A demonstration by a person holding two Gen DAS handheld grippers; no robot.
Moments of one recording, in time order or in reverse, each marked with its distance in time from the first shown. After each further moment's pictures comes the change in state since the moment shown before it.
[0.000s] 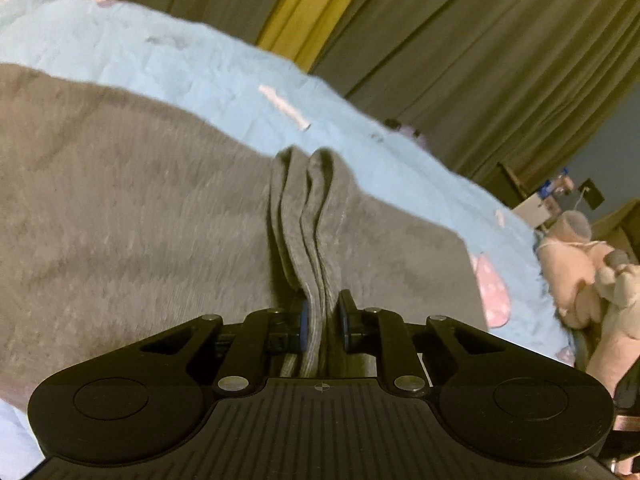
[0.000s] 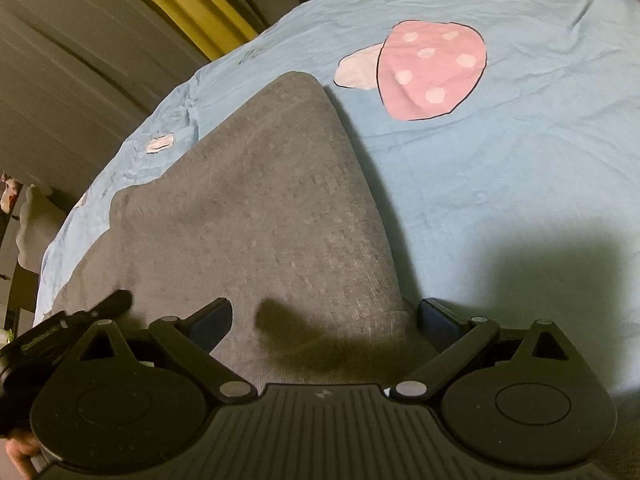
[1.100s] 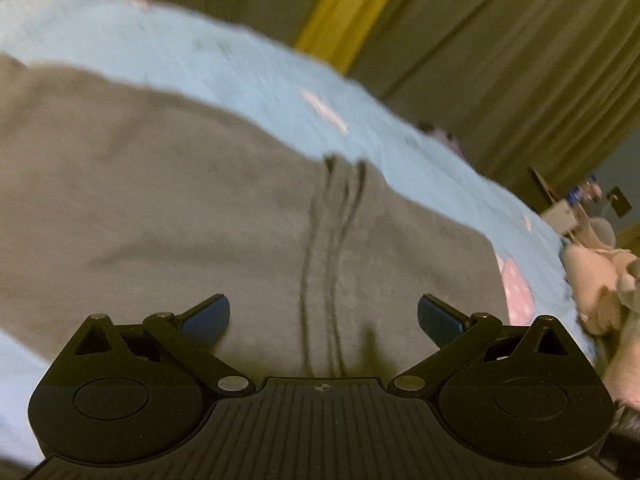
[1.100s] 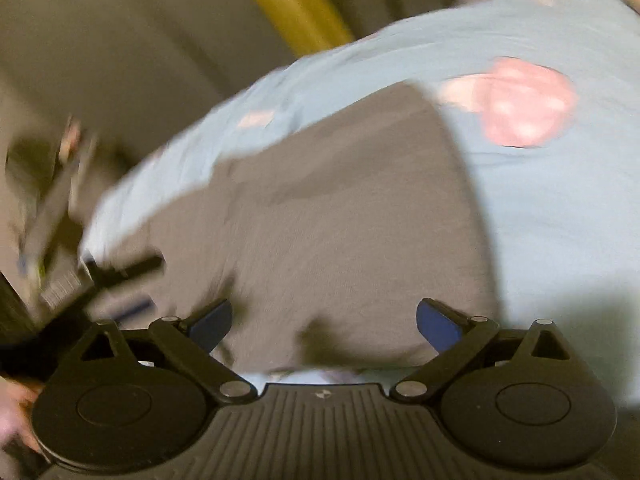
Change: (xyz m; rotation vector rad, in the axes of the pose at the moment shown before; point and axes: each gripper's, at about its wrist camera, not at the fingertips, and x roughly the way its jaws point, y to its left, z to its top) left arm -0.015 0.008 -0.003 -0.047 0.043 0.094; right arm -0.041 0.016 -0.016 -0.102 -0.053 0.149
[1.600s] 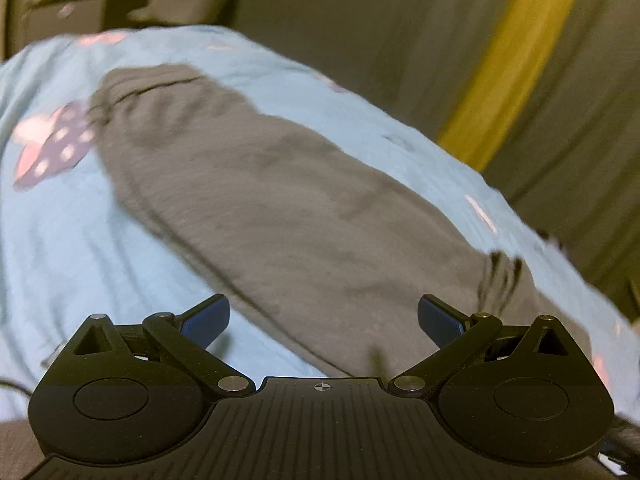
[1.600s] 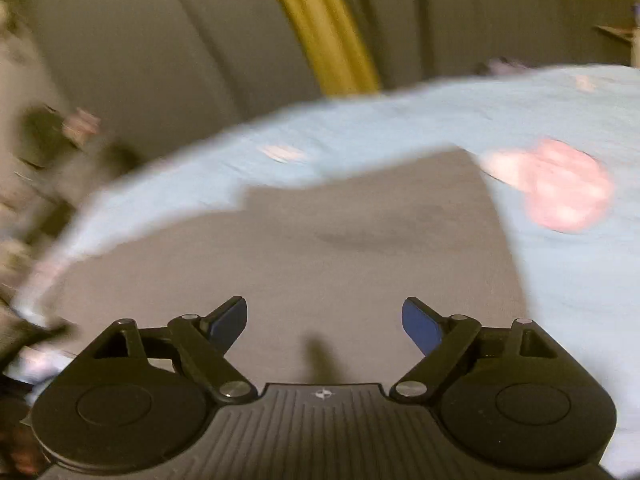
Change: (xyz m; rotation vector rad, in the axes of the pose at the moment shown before) left arm -0.105 0.060 -0.039 -0.166 -0.305 0.355; right arm 0.055 0.054 -0.013 -0.311 -0.013 -0.158
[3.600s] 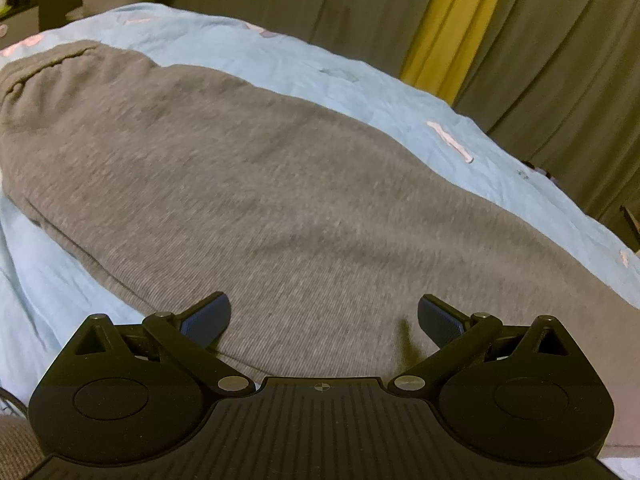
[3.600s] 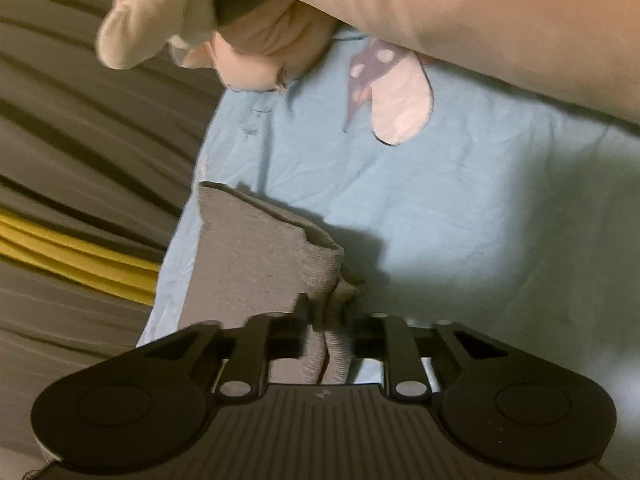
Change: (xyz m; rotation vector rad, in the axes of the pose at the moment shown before) left arm 0.064 -0.046 -0.021 0.121 0.117 -0.042; right arm -0.116 -0.318 -0.066 1.078 -0.318 -0.064
